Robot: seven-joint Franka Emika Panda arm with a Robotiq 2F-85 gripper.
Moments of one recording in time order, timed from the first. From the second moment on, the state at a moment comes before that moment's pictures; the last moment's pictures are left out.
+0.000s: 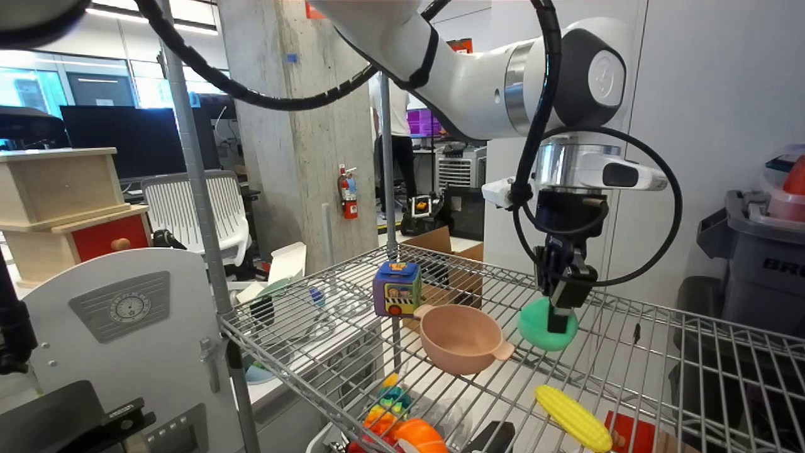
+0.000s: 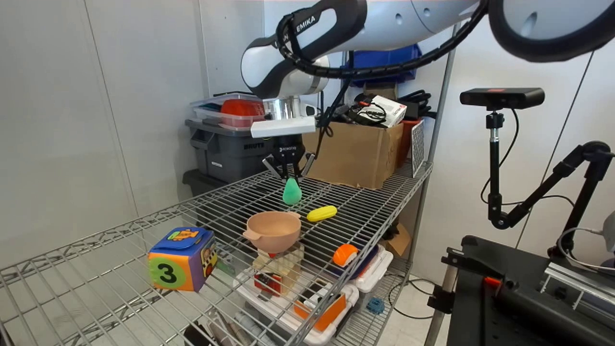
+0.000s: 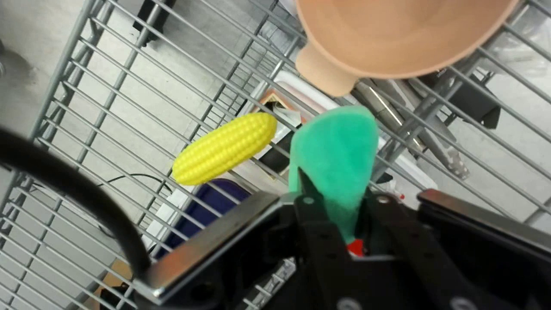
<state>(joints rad) -0.11 1.26 -0.14 -0.70 0.08 1.80 0.77</state>
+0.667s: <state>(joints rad) -0.11 1.40 -0.16 -0.50 0.00 1.70 1.01</state>
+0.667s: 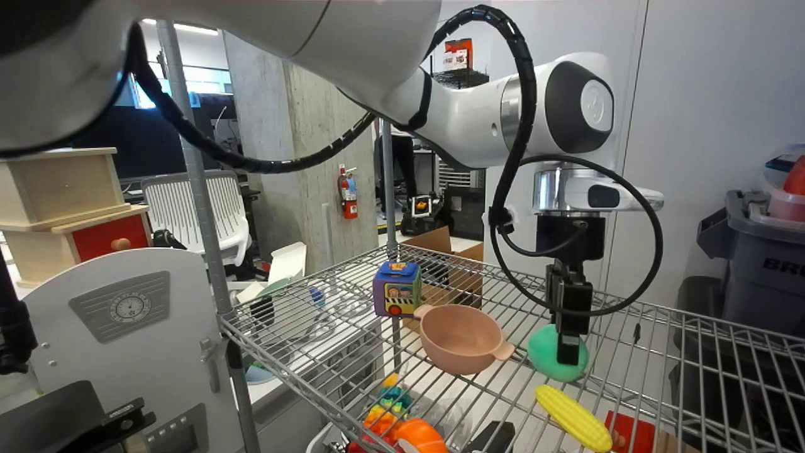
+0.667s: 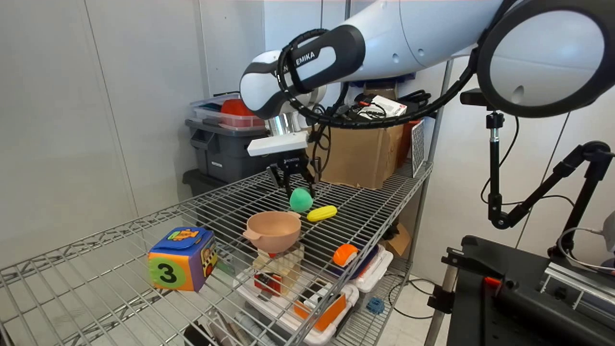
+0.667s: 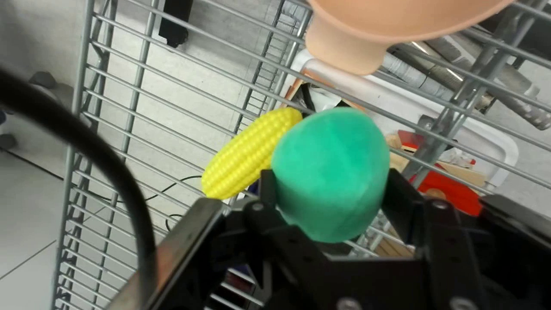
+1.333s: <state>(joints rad) -0.11 1.42 -0.16 -0.45 -0.02 1.66 1.02</state>
